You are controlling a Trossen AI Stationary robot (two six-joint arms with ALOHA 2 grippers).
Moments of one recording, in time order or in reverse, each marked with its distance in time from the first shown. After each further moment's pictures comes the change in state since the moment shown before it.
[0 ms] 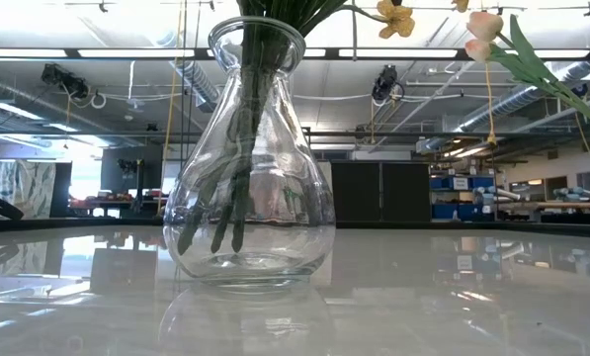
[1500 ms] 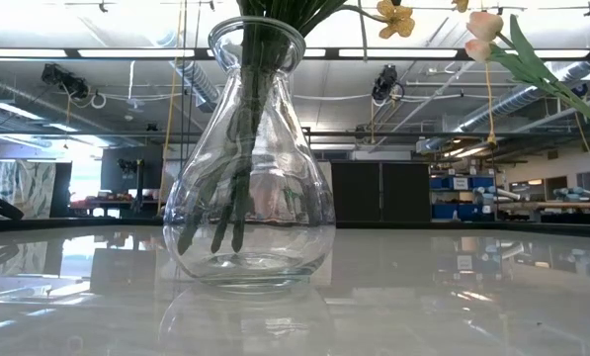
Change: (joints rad) left arm 0.000 0.000 0.000 -0.007 0.009 -0.027; right arm 0.019 0.000 0.000 -0.001 0.000 -0.027
